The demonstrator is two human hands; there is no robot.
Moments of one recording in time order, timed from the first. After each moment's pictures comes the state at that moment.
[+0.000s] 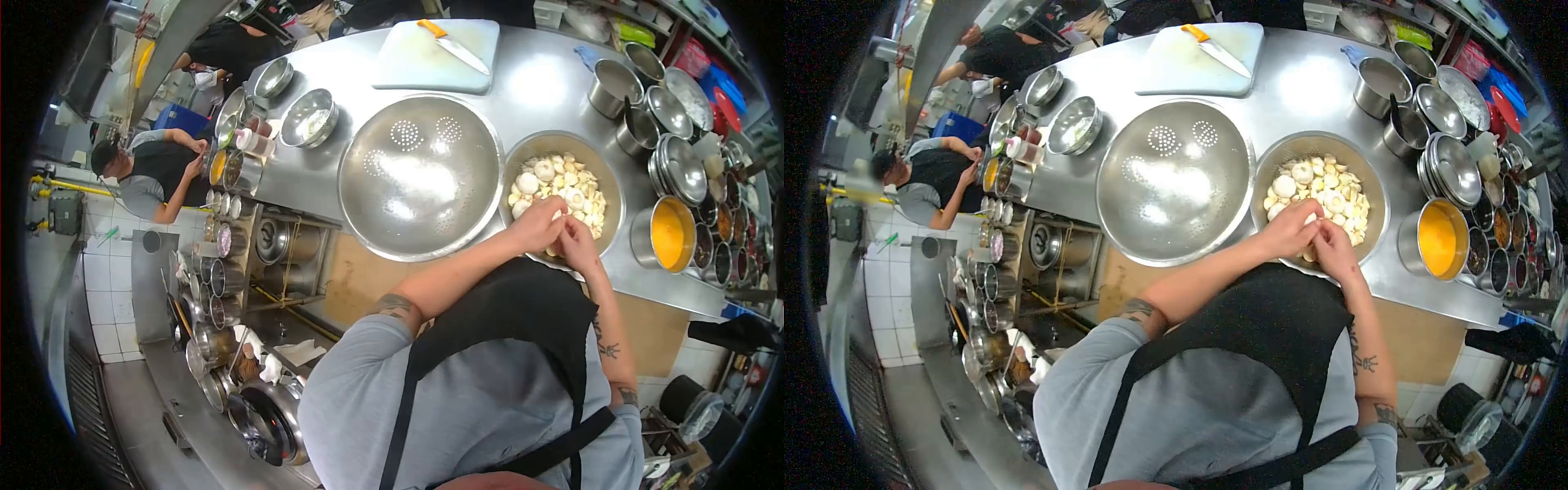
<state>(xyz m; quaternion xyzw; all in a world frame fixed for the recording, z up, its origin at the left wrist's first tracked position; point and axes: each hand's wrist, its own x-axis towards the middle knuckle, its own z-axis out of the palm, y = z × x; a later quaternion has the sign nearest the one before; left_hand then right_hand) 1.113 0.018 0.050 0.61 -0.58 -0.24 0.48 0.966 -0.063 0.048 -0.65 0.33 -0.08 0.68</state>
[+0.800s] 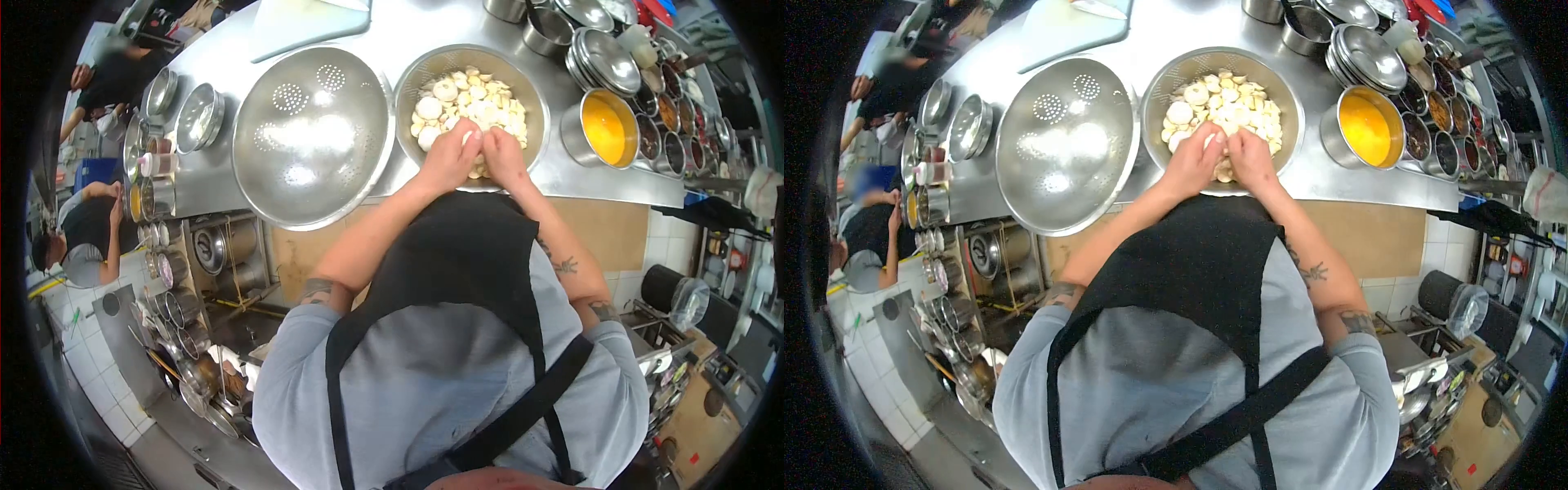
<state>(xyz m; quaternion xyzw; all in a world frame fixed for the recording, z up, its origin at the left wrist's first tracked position) 1.097 0.029 0.069 0.63 -0.51 -0.33 0.48 0.967 -0.055 0.042 -0.76 0.42 -0.20 0.46</state>
